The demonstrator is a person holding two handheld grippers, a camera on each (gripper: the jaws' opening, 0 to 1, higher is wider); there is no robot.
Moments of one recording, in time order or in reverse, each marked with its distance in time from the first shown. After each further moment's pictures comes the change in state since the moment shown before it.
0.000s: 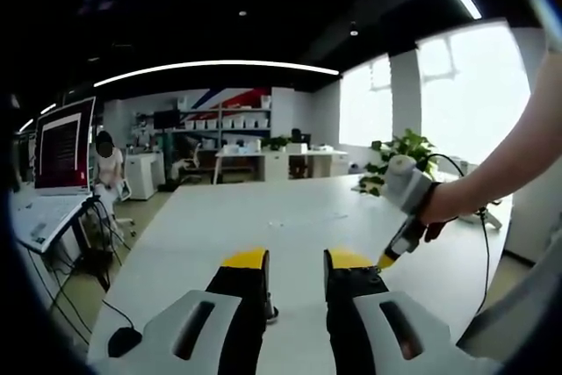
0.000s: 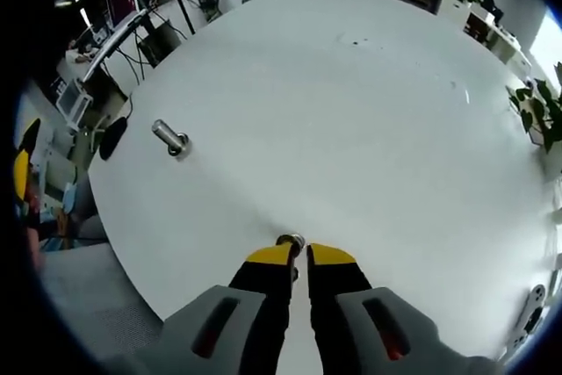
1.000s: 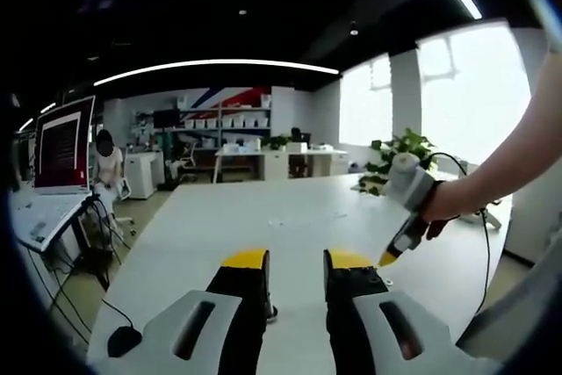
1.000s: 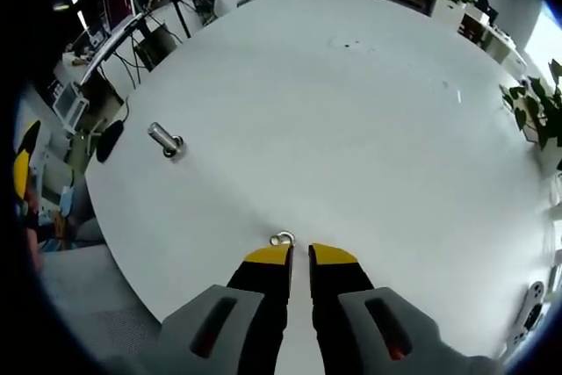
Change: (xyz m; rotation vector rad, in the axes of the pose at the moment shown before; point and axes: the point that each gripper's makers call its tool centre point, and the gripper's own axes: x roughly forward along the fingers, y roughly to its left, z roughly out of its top) left arm 0.000 0.000 -0.001 -0.003 0.004 -0.001; right arm -0.003 -0.011 -0.001 0.009 -0.014 -0.024
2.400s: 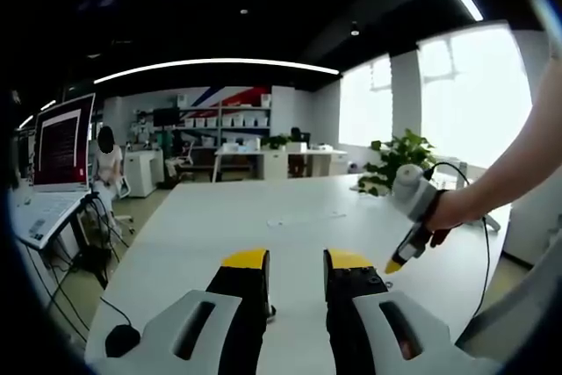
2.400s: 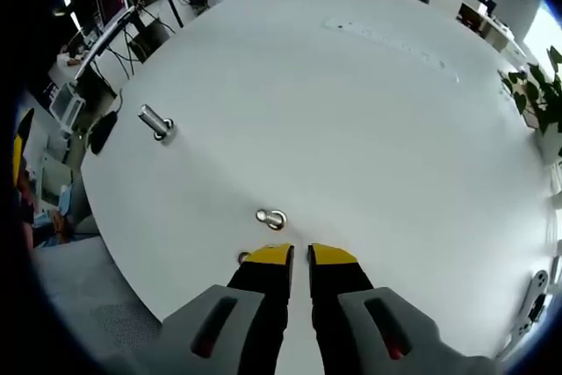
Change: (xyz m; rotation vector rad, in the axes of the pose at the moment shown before) left arm 0.000 0.000 -0.001 -0.011 0.003 -0.003; right arm 0.010 -0.006 -0.028 0.024 0.058 -0.004
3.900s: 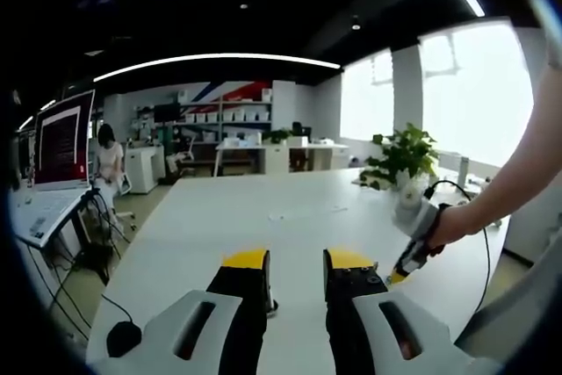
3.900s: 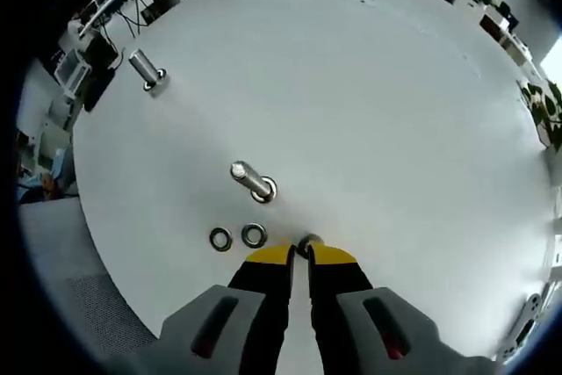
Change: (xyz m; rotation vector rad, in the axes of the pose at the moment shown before) left arm 0.002 0.002 -0.007 0.007 0.030 0.007; right arm 0.036 -0.006 -0.027 -0.141 0.059 0.002
